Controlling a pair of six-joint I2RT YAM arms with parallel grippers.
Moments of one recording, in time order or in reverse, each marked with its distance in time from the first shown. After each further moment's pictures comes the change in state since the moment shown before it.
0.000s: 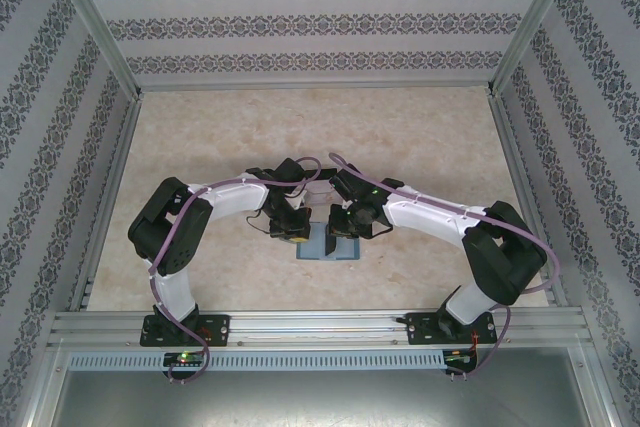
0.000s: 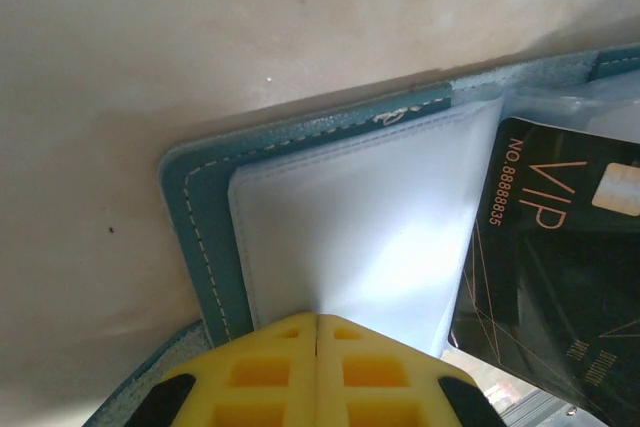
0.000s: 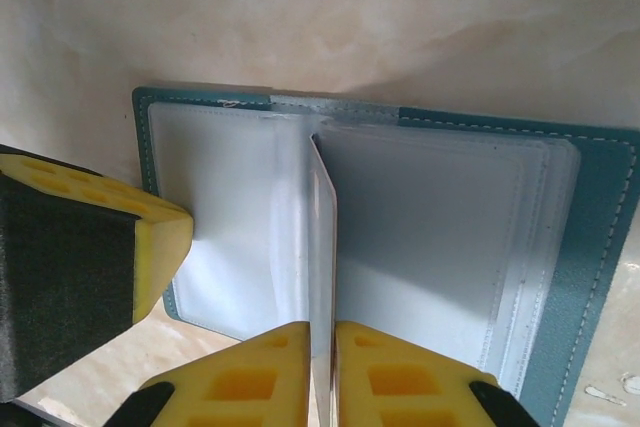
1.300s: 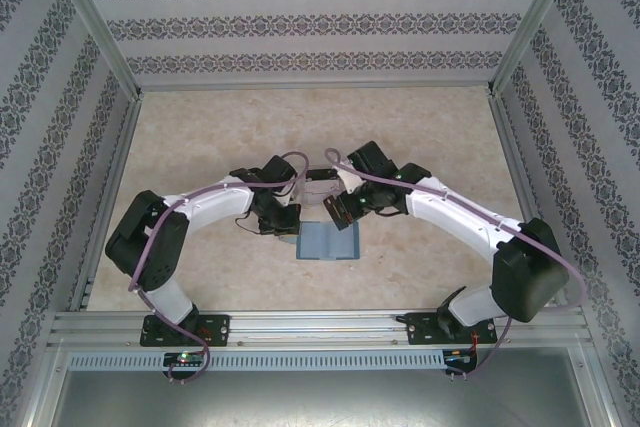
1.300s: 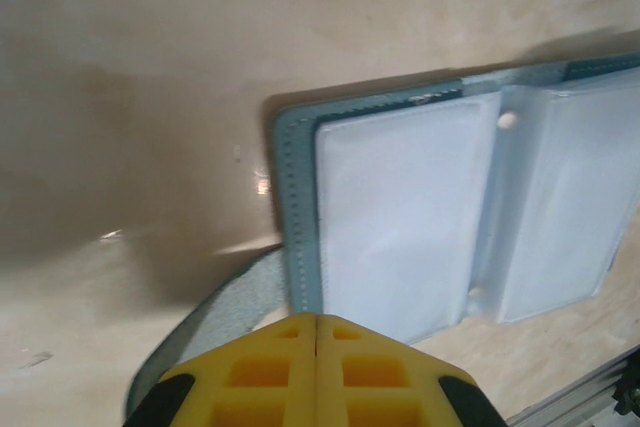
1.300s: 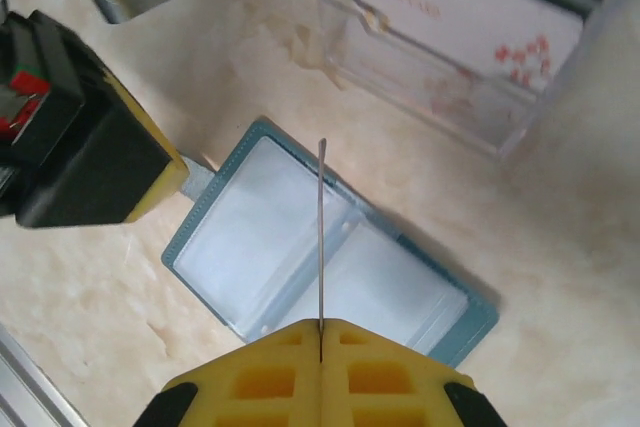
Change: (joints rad) left arm 0.031 -0.153 -0.068 -0.019 -0.100 -0.013; right arm -0.095 -0.121 0.110 -0.083 -0.037 -0.752
